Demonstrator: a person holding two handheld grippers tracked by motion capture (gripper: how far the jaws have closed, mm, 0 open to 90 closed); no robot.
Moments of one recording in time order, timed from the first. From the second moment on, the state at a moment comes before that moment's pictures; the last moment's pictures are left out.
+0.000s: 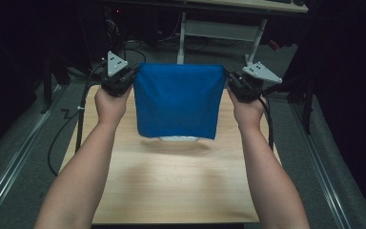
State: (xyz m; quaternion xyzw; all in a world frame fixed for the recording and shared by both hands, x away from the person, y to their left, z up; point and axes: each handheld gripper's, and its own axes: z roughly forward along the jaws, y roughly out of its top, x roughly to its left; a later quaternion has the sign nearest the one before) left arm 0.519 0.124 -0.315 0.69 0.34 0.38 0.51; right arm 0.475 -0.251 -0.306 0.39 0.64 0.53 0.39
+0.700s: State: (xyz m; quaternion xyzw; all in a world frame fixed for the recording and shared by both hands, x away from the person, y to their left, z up) left arm 0.558 0.111 -0.386 0.76 0.38 0.31 0.44; right arm 0.529 -0.249 -0.373 0.44 0.69 0.44 0.37
